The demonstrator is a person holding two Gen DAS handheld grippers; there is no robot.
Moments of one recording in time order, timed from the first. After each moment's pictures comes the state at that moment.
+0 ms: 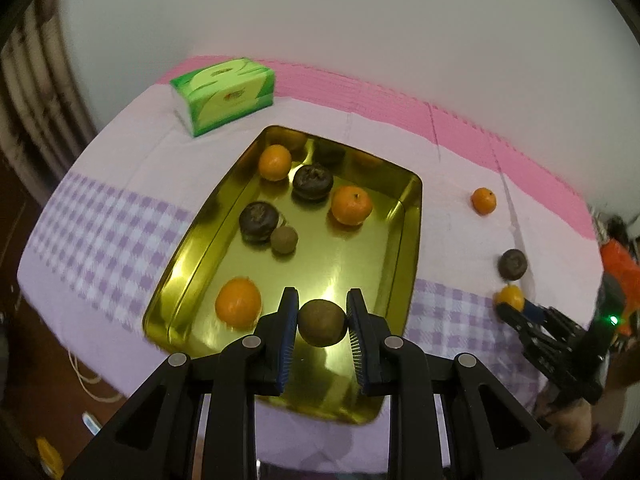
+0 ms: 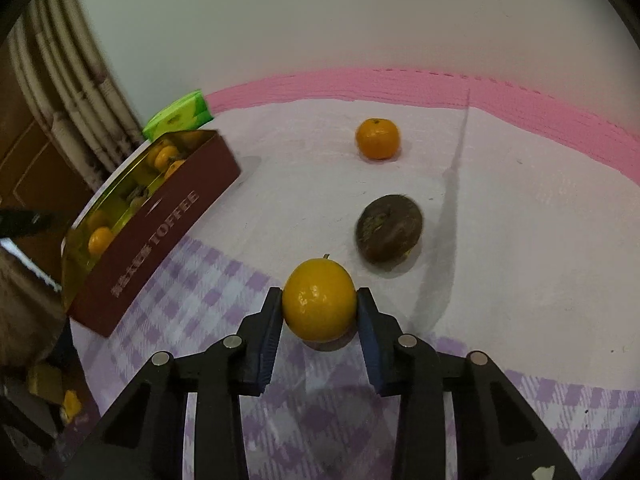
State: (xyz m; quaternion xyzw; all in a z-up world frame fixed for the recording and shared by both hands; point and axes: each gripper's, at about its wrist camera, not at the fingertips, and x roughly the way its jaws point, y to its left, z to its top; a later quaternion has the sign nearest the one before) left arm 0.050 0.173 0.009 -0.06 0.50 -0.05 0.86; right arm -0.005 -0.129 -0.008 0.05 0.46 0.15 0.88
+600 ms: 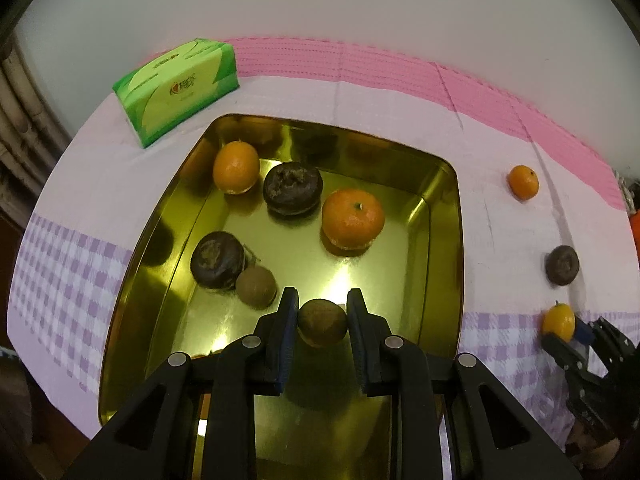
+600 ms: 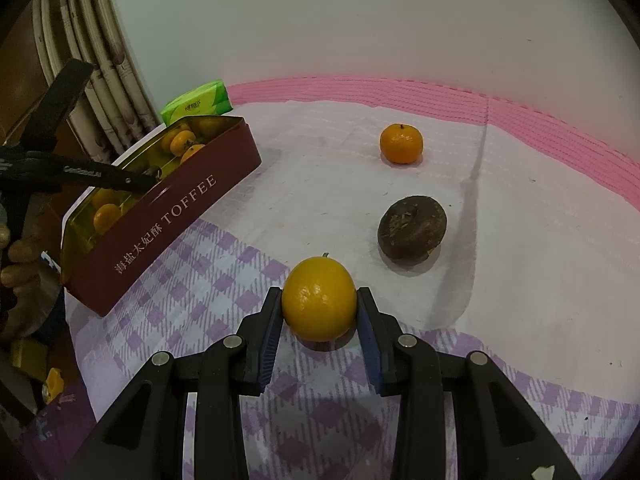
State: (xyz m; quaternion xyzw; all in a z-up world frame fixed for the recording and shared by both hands) left arm 0.119 0.144 -0.045 0.00 0.54 -0.06 0.84; right arm -0.014 -0.120 -0.007 0.01 0.44 0.16 0.88
